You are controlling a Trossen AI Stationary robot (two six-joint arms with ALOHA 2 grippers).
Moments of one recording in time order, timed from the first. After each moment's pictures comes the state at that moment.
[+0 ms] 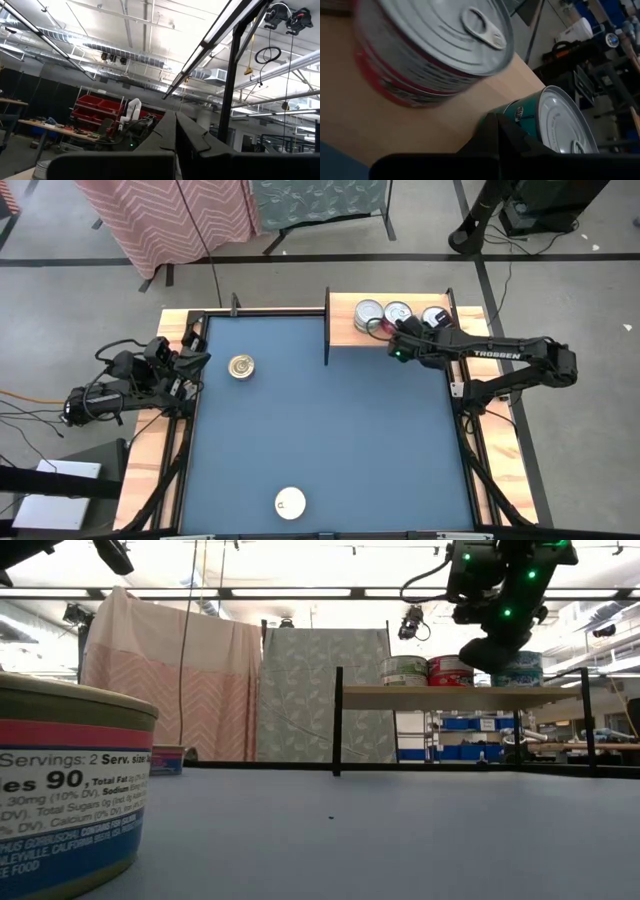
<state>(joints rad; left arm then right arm) 0.13 0.10 0.29 0.41 0.07 -0.35 -0.29 1.22 0.92 -1.01 0.95 0.45</state>
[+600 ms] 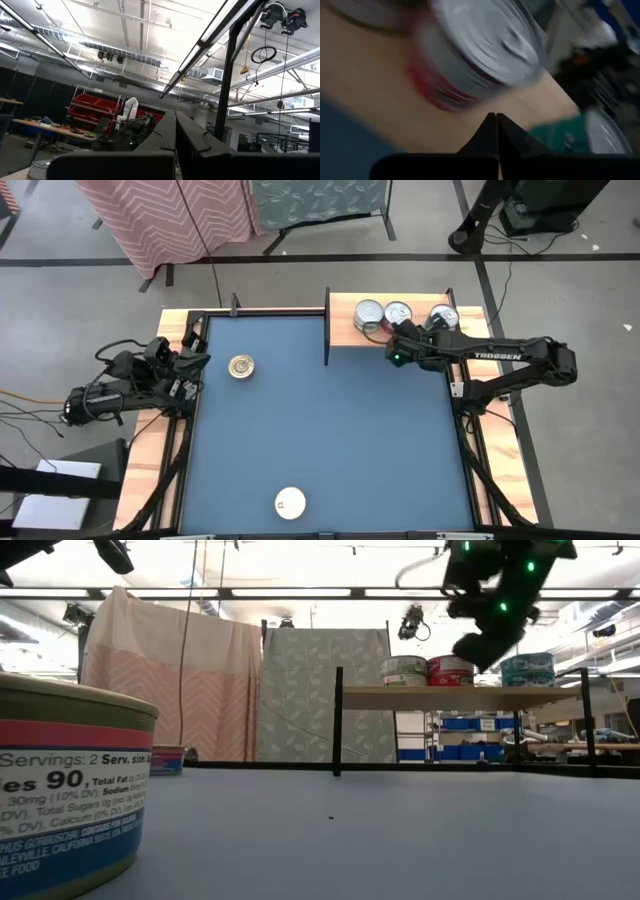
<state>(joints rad) 0.13 0.10 0.29 0.41 0.09 -0.35 -0.25 1.22 0.93 -0.97 0.90 0.45</state>
